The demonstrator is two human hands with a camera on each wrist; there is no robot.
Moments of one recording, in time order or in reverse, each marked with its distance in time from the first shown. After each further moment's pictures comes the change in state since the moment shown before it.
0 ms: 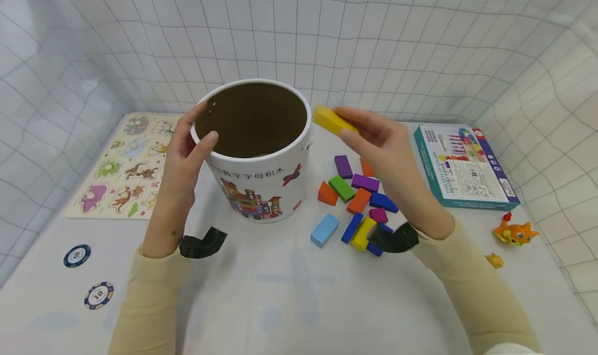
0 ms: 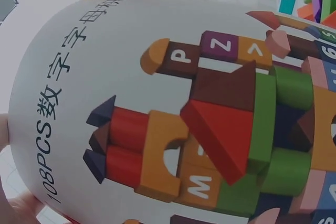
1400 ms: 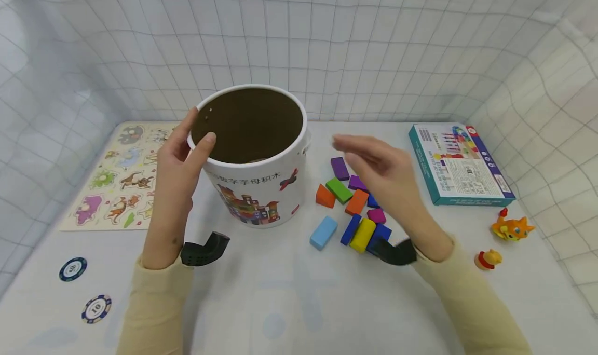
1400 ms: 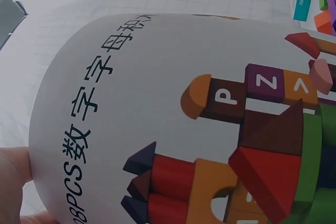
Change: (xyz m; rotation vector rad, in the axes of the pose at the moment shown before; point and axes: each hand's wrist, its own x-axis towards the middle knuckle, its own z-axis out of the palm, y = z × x) left_hand -0.003 0.013 0.007 0.178 0.136 -0.065; right_hand -0.019 0.031 -0.005 -0.200 -0.006 -0.329
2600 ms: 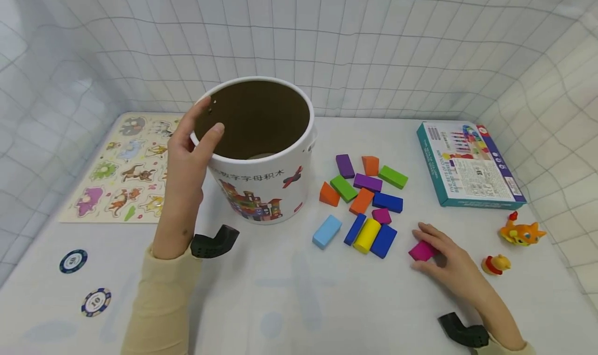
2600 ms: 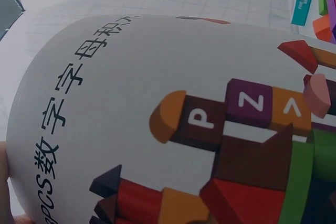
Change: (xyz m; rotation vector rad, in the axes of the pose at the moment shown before) left_hand 0.006 -0.001 0.013 -0.121 0.017 0.015; right_hand -0.179 0.094 -0.087 -0.567 -0.307 0.579
